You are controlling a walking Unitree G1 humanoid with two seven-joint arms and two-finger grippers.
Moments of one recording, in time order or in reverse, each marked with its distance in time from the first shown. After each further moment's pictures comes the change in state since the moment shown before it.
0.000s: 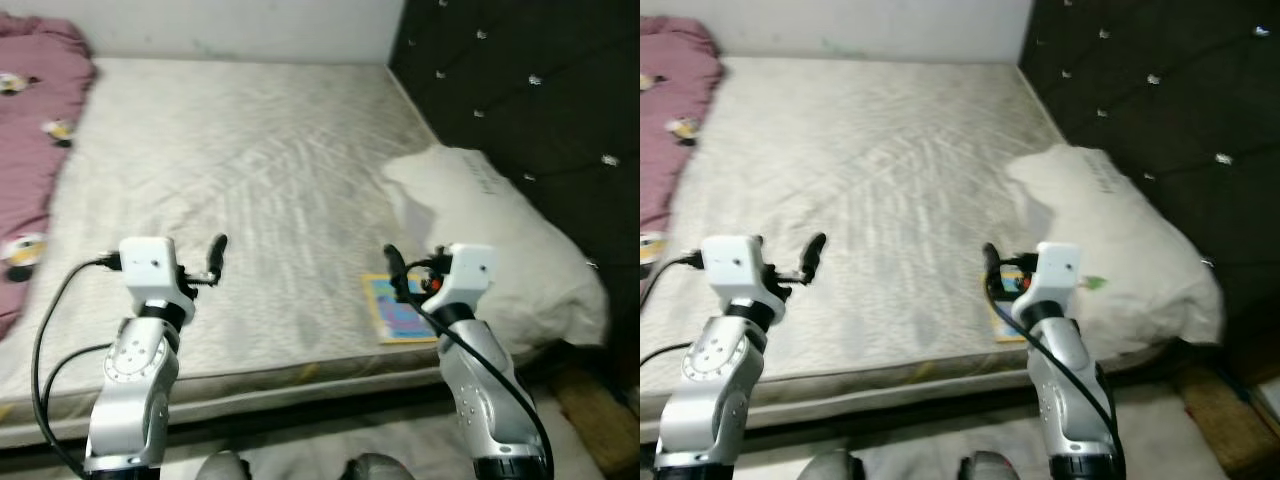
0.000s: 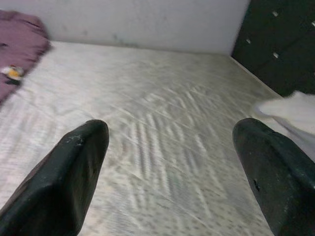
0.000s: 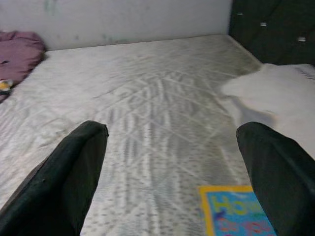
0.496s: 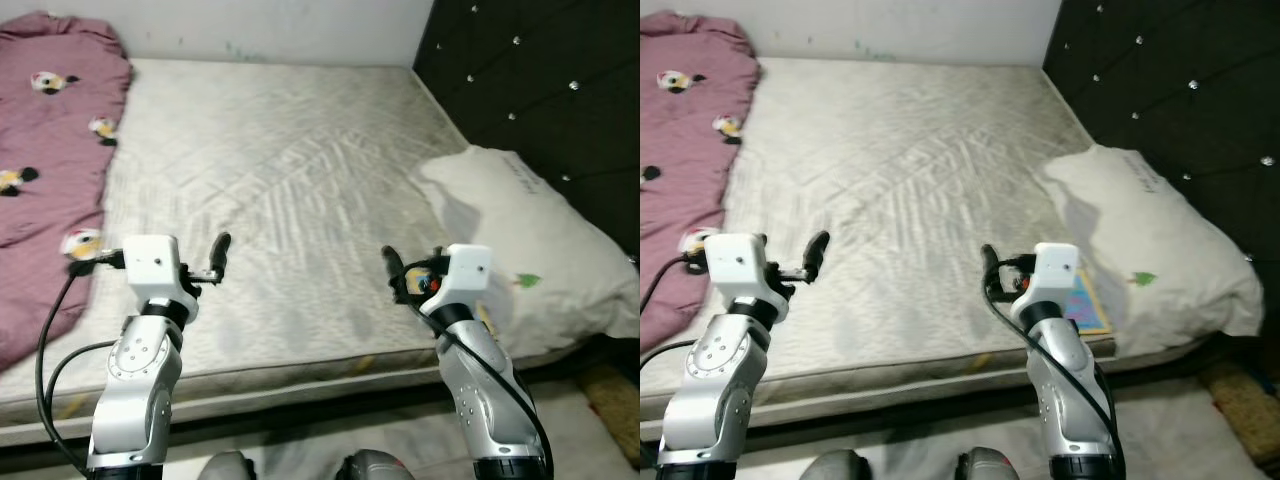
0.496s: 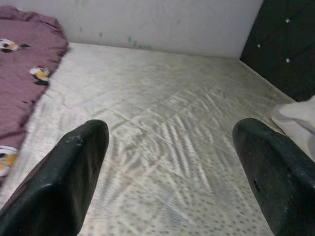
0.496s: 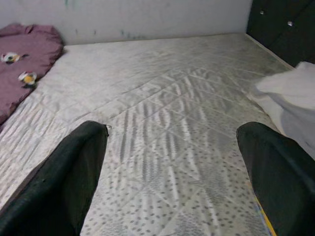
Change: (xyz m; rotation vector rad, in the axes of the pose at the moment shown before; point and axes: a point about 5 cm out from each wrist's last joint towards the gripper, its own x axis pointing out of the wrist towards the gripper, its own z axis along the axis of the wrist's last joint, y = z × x) left arm 0.001 -0.003 0.000 -0.010 -0.002 -0.011; right arm -0.001 0.000 -0.001 -0.024 0.007 0.007
